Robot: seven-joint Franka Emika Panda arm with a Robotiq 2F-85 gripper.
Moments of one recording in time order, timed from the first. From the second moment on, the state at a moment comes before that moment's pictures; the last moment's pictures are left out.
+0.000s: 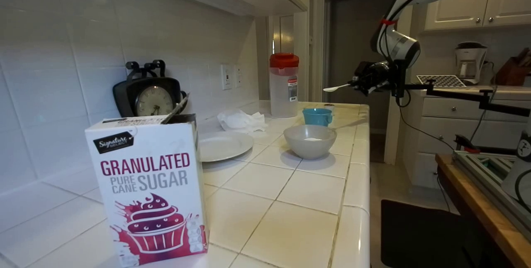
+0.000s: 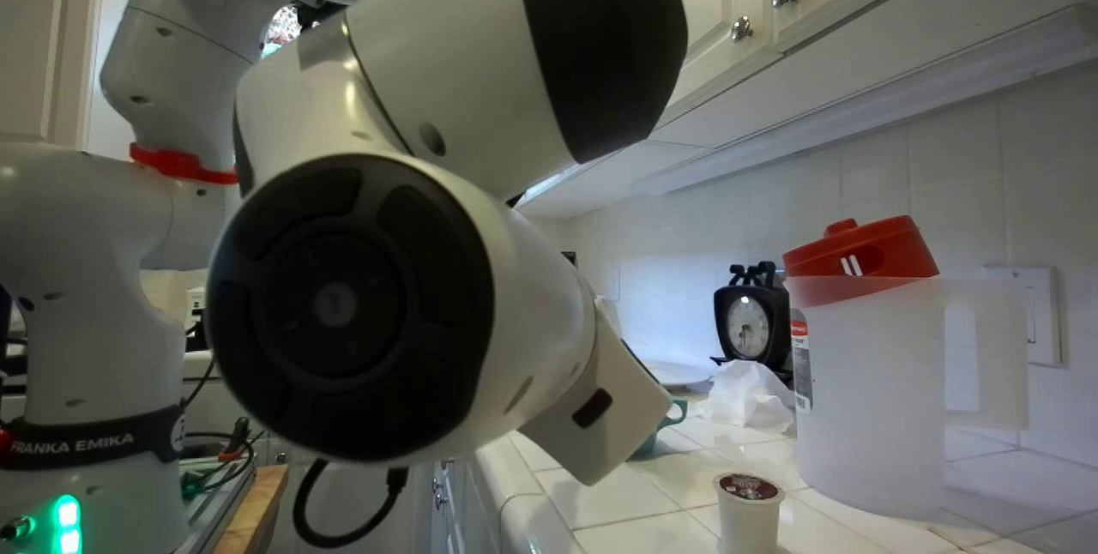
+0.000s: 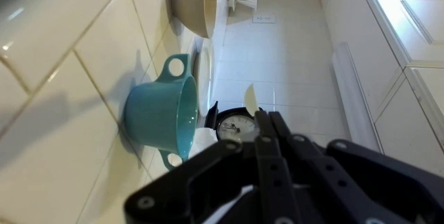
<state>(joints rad) -0.57 0.34 -0.48 -2.24 1.19 1.32 -1.11</state>
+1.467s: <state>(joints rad) -0.56 0.43 -0.40 -2.01 1.21 1.32 -0.92</state>
